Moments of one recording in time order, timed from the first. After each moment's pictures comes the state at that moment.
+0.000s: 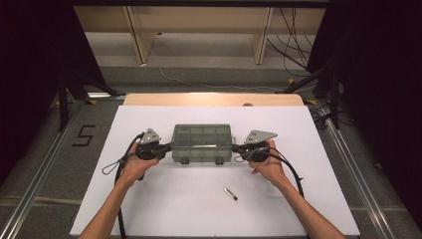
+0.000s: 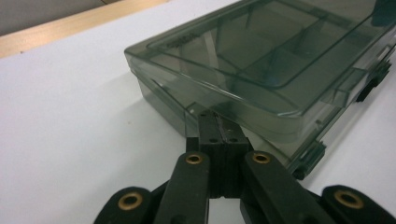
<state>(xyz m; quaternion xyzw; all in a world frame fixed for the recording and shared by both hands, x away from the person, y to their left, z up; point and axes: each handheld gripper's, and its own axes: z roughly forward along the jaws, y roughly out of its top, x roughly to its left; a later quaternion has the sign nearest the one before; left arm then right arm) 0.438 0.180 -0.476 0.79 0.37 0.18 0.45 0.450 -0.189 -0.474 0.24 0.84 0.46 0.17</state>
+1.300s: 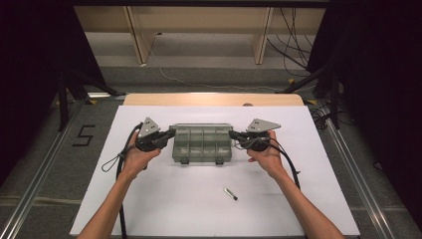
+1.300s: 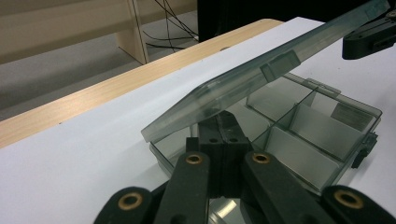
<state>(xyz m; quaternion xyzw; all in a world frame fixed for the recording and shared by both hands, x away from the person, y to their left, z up) 0.442 0.172 -0.442 0.75 0.36 0.24 0.50 0.467 -0.187 -0.451 0.25 0.80 0.51 0.19</state>
